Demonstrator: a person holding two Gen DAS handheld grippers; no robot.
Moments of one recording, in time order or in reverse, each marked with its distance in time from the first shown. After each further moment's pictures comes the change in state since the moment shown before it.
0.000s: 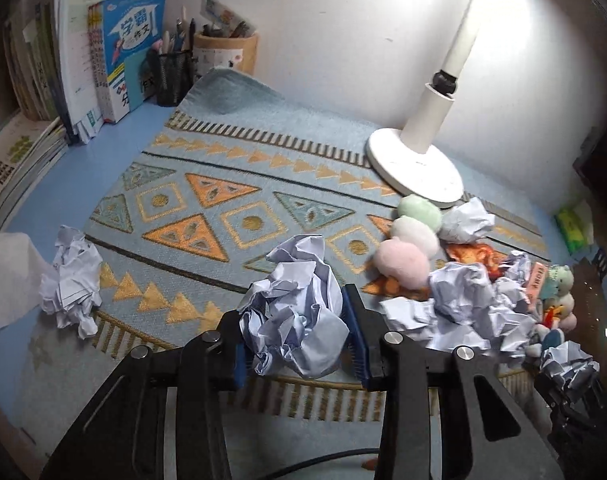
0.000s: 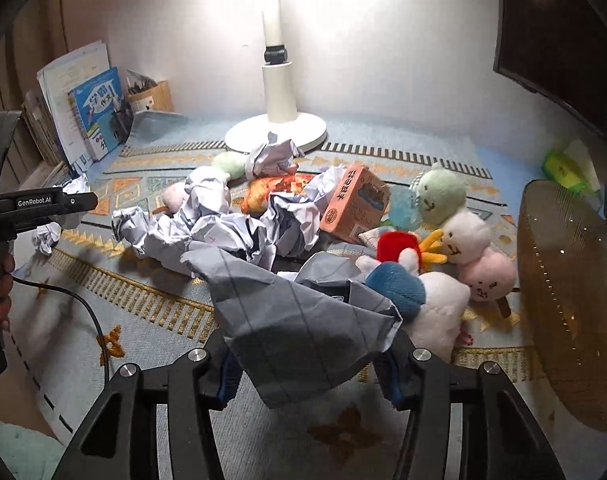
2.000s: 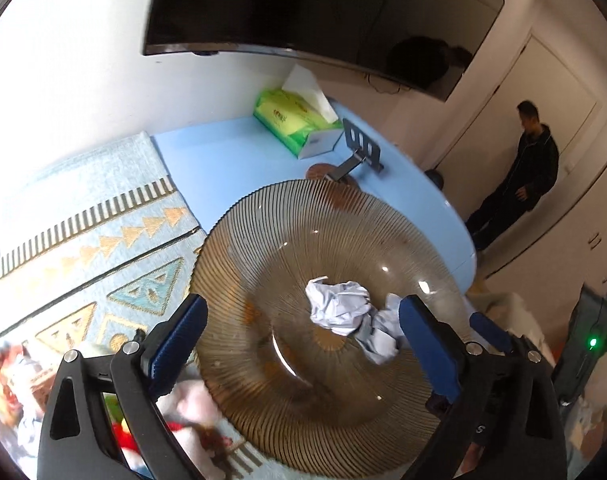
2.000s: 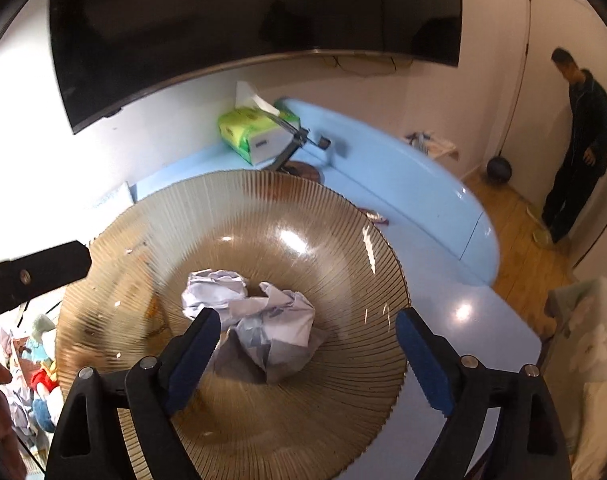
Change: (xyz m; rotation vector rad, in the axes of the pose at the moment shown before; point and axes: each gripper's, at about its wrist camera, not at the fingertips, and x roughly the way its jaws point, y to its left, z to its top) left arm 0.042 -0.393 -0.013 0.570 0.225 -0.670; right arm -0.097 -0.262 -0.032 0.622 -0.017 -0.602
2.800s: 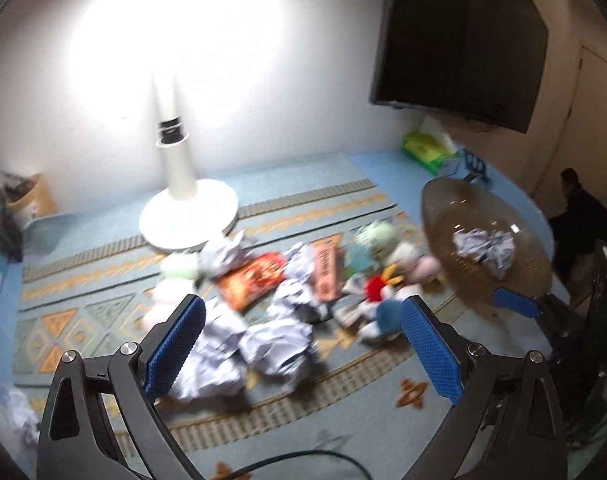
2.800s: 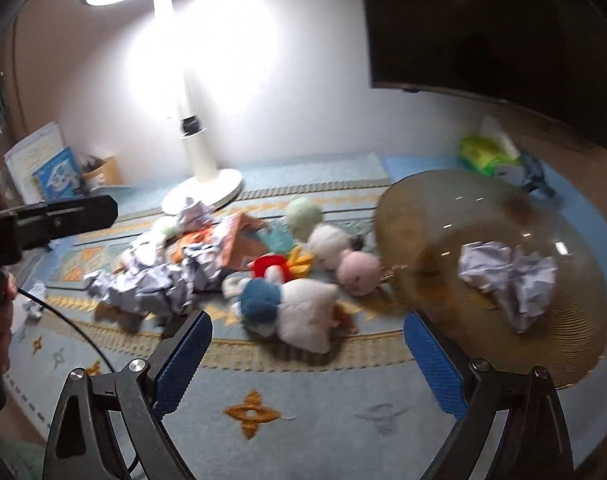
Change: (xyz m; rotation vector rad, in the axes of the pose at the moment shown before) left arm -0.182 0.091 -0.132 -0.030 -0.183 0.461; right arm -0.069 0.141 -0.095 -0.406 -0.053 0.593
